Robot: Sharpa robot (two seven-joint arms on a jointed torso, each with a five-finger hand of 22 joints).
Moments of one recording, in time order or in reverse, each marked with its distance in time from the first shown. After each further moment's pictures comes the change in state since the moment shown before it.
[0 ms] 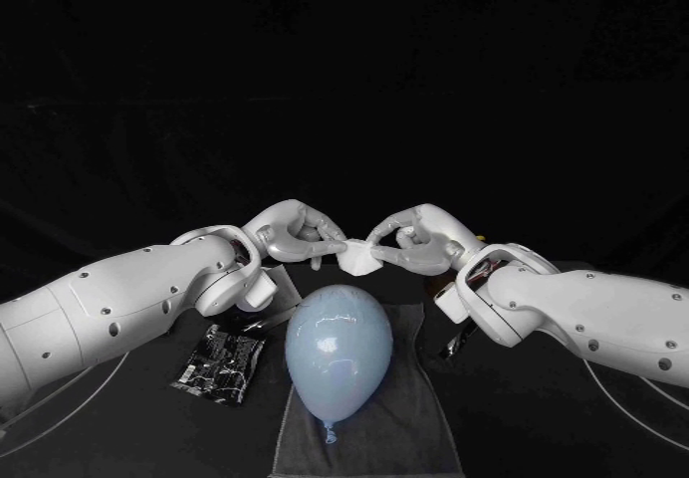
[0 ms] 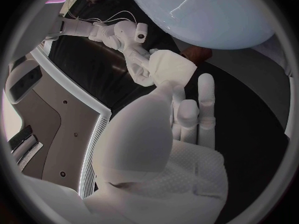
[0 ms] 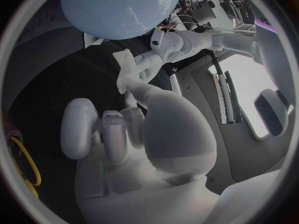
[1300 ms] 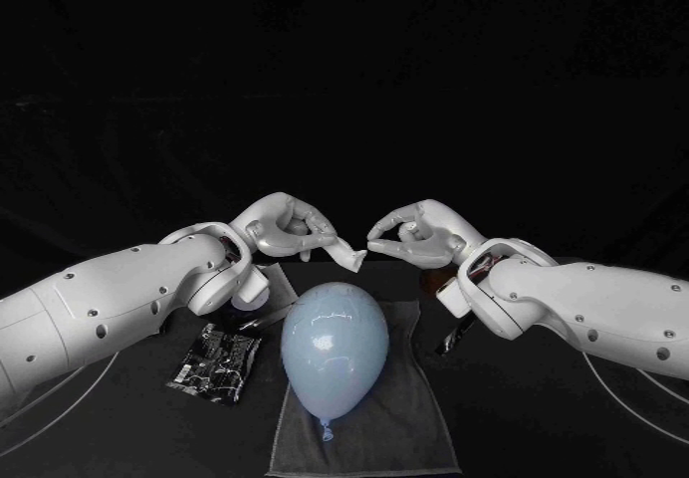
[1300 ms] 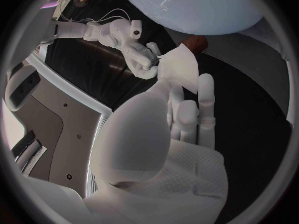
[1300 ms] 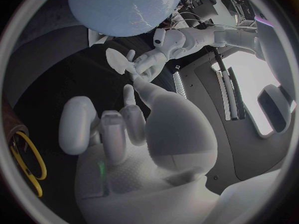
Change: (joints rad) left arm 0.002 -0.014 0.000 0.008 -0.020 -0.074 0.008; left_hand -0.055 -0.036 -0.018 0.018 0.000 0.018 -0.025 0.046 0.000 0.032 -0.011 0.006 0.001 0.043 -0.010 0.007 0.049 -0.002 0.004 -0.003 0.008 0.005; right arm 0.004 -0.017 0.000 -0.011 0.034 0.017 -0.009; right_hand -0.065 -0.065 -0.121 0.050 0.004 -0.066 0.033 -0.034 0.023 -0.025 0.032 -0.060 0.000 0.002 0.019 0.000 0.000 -0.001 -0.010 0.018 -0.049 0.000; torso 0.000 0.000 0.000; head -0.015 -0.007
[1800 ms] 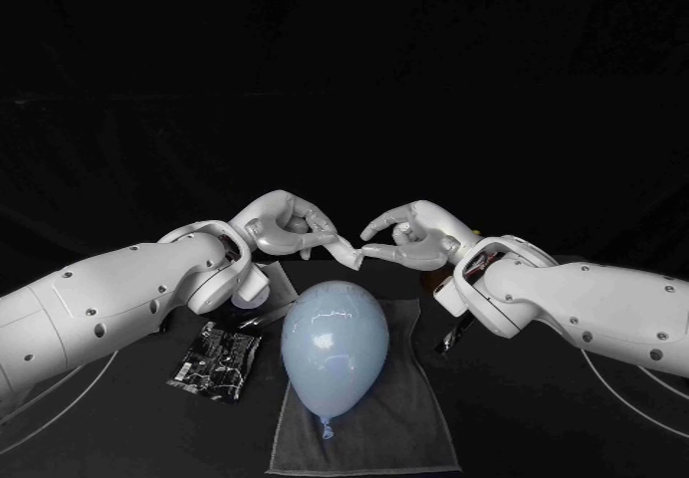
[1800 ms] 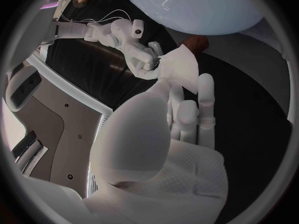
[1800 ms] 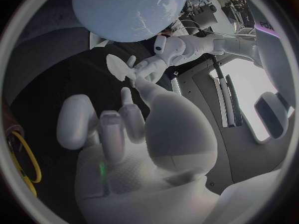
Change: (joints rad) left arm 0.001 -0.005 0.000 0.009 -0.002 -0.004 0.007; left_hand 0.000 0.000 0.000 0.000 0.000 0.000 0.000 0.000 0.000 0.002 -0.002 0.000 0.000 -0.001 0.000 0.000 0.001 0.000 0.004 -0.004 0.000 0.001; right arm 0.000 0.019 0.000 -0.006 -0.080 0.015 -0.008; right_hand 0.008 -0.015 -0.060 0.035 0.000 -0.054 0.036 -0.070 -0.038 -0.027 0.027 -0.023 0.001 0.004 0.025 0.000 -0.001 -0.005 -0.017 0.022 -0.046 0.001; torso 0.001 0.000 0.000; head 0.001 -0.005
